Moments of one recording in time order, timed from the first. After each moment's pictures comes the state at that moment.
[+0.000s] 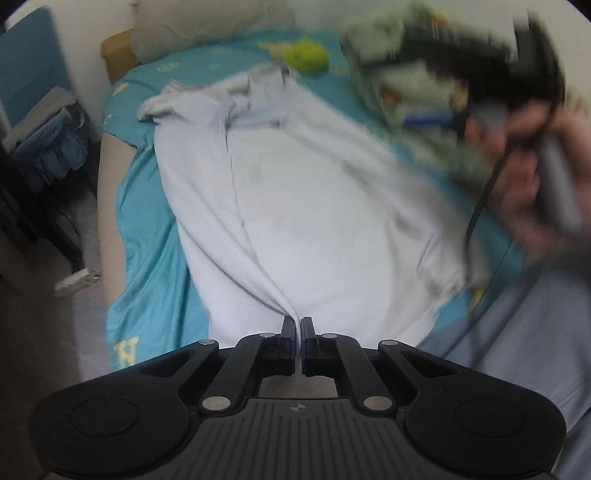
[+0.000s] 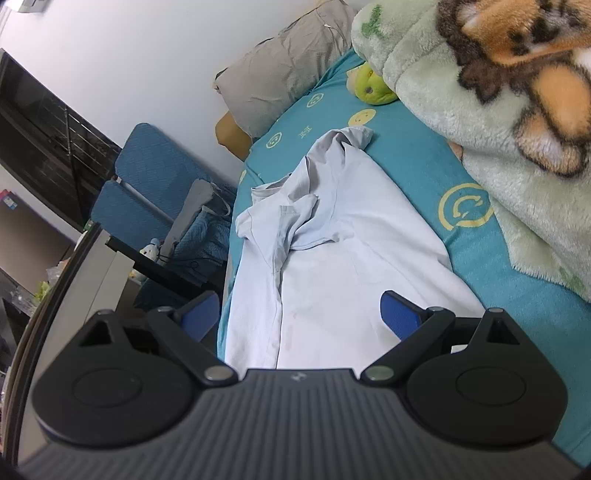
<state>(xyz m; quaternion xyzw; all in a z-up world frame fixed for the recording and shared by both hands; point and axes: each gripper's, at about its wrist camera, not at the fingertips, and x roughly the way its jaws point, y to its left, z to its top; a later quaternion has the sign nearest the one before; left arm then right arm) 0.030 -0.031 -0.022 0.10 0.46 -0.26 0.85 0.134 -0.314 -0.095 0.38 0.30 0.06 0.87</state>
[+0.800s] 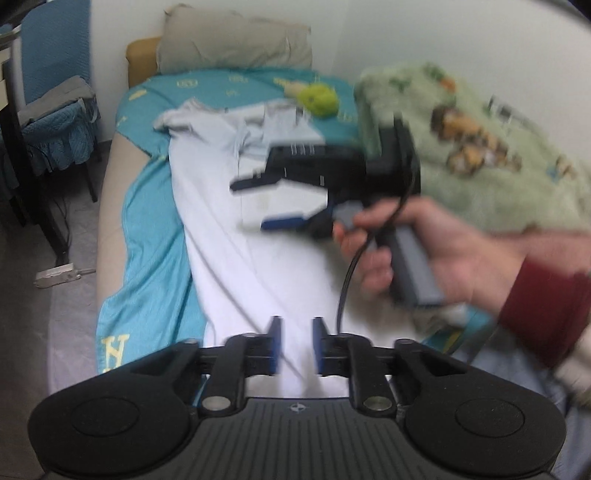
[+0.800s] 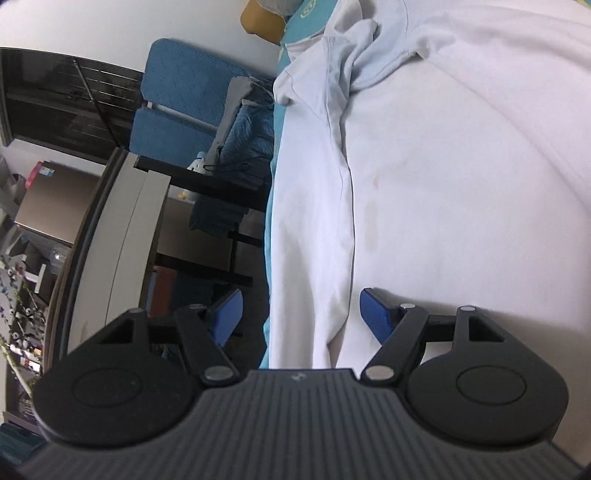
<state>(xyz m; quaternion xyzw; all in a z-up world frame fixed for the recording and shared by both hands) 0.026 -0.020 -0.034 0.07 0.44 -0.25 0.86 0.226 -0.214 -0.195 0.45 0.40 0.21 0.77</state>
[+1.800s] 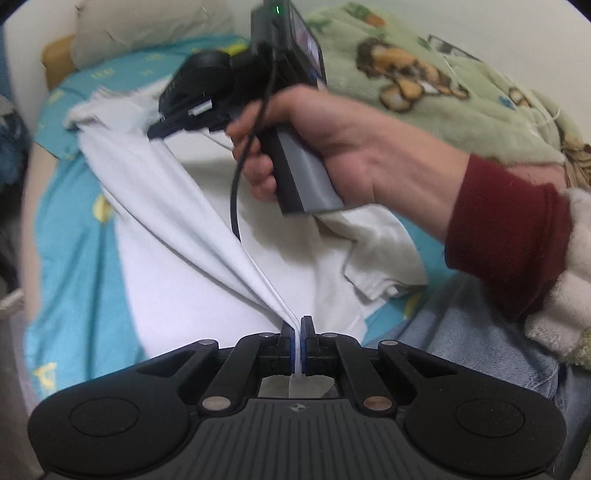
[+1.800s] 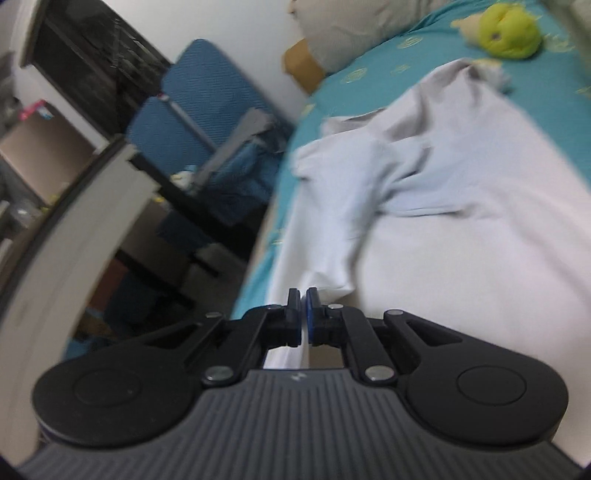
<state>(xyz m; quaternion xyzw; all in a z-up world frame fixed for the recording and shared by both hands) 0.024 -0.088 -0.075 0.11 0.47 -0.35 0.80 0.256 -0.229 -0.148 0.30 0.35 0.16 0.88</state>
